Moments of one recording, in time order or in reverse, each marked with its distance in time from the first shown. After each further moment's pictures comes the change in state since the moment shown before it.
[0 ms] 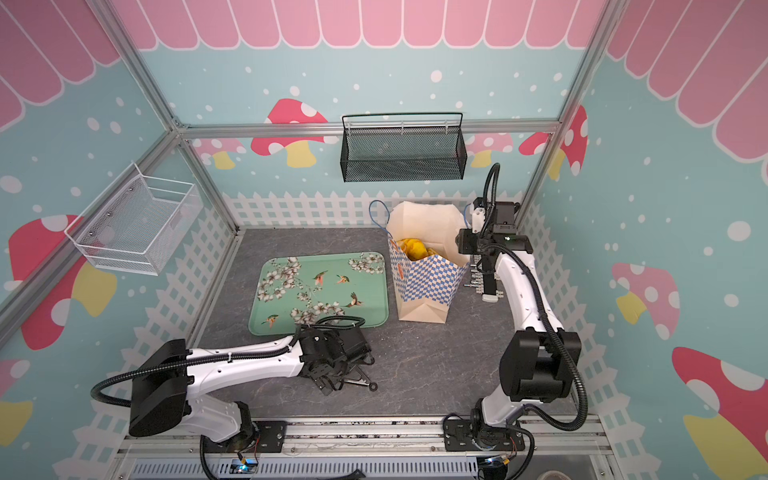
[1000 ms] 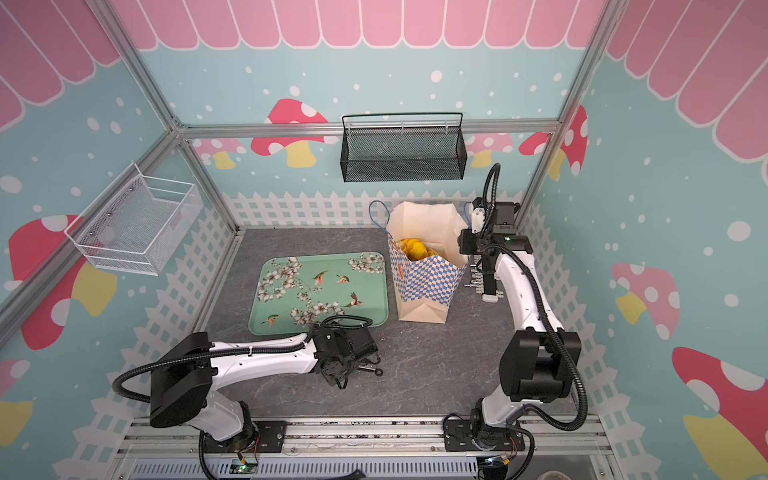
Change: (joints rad) left arm 0.013 0.067 0.010 0.012 -0.076 0.084; right arm 0.000 0.000 -0.003 0.005 -0.011 0.002
